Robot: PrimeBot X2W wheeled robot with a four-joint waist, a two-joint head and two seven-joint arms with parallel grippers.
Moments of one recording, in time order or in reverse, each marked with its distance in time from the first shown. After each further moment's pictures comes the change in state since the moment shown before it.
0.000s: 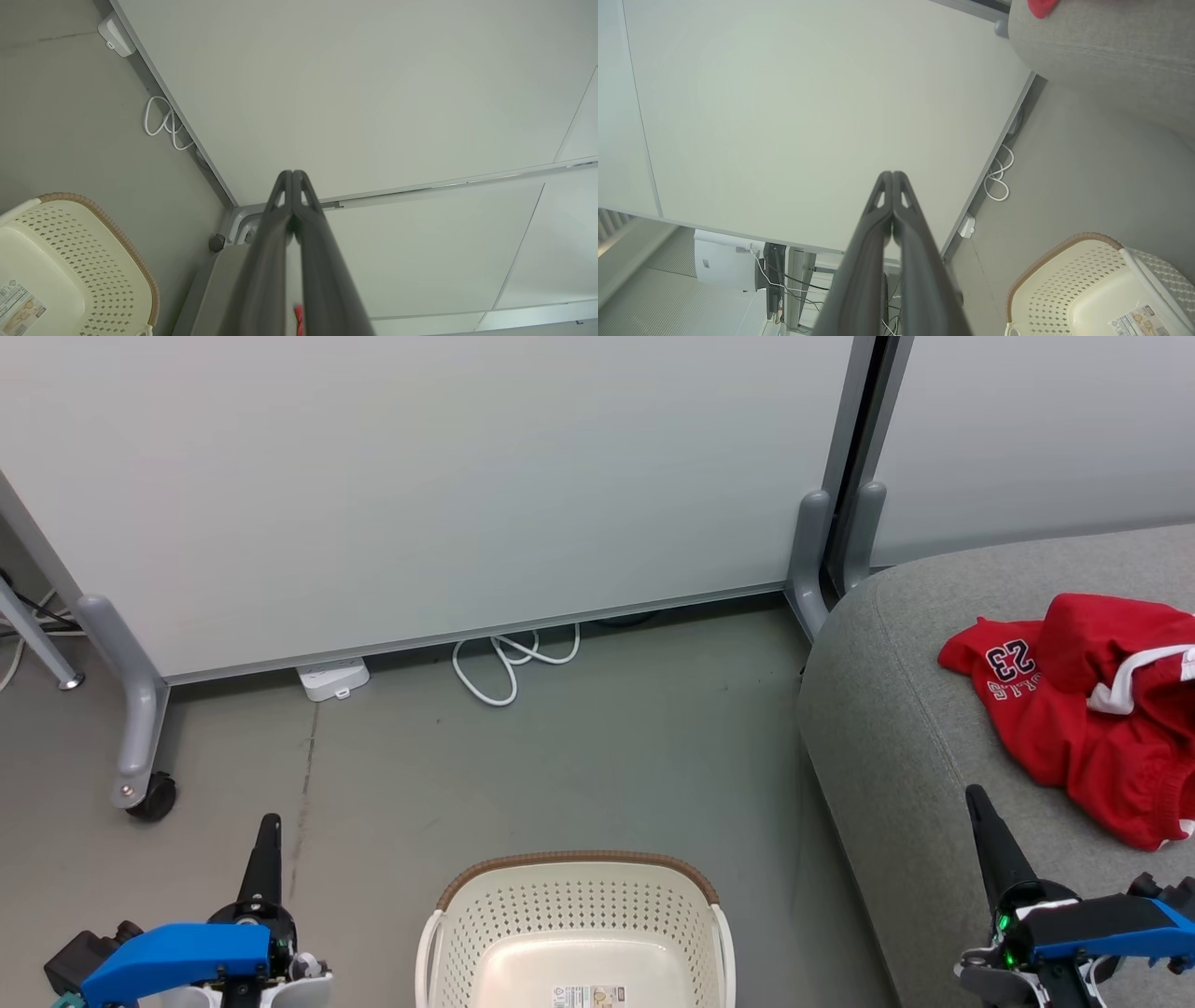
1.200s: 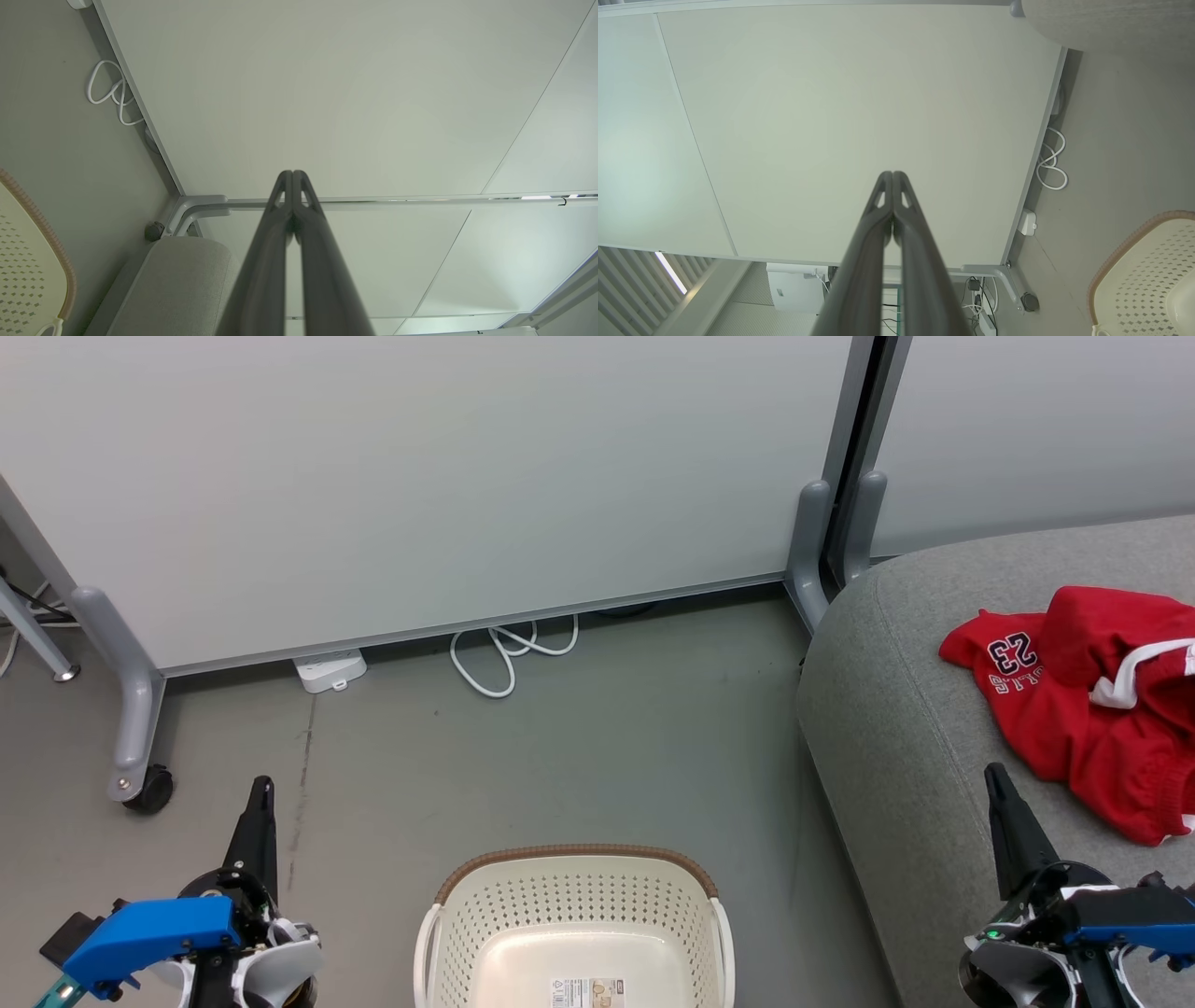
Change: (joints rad) left arm -0.043 -0.010 0.034 -0.031 -0.215 0.000 0.064; right arm -0.023 -0.001 -0.025 -0.012 0.269 0.000 0.029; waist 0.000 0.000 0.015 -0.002
